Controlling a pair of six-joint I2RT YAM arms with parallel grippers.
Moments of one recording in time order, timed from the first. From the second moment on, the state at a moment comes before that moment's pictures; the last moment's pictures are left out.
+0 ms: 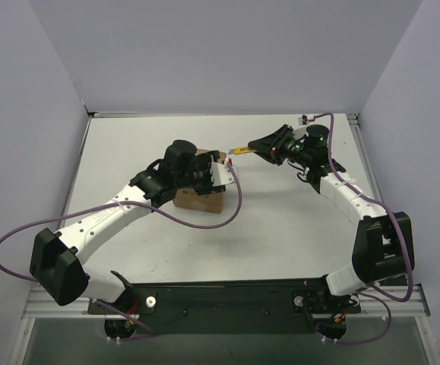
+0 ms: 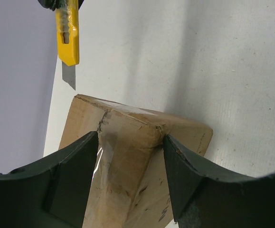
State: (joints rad) left arm -0.71 1.39 1.18 -0.31 0.24 0.78; right arm 0.21 1.49 1.00 0.23 -0.62 1.16
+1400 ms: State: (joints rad) left arm -0.73 1.41 1.17 -0.23 0.19 0.72; right arm 0.21 1.55 1.02 0.23 -0.66 1.19
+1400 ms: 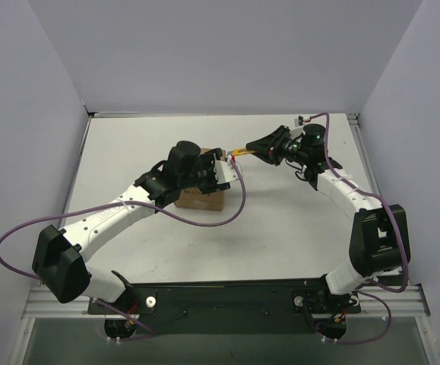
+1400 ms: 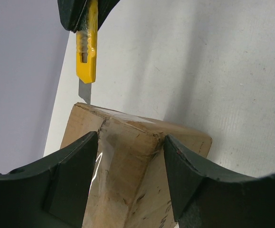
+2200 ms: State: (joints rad) left arm -0.73 1.41 1.16 -0.22 0.18 0.71; right arm 0.22 1.57 1.04 0.23 -0.67 1.18
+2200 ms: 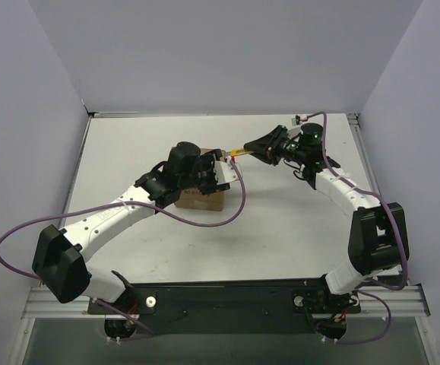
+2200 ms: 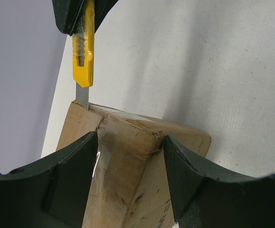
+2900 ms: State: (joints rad) left arm -0.73 1.41 1.16 -0.22 0.18 0.71; right arm 0.22 1.57 1.06 0.23 -0.67 1.17
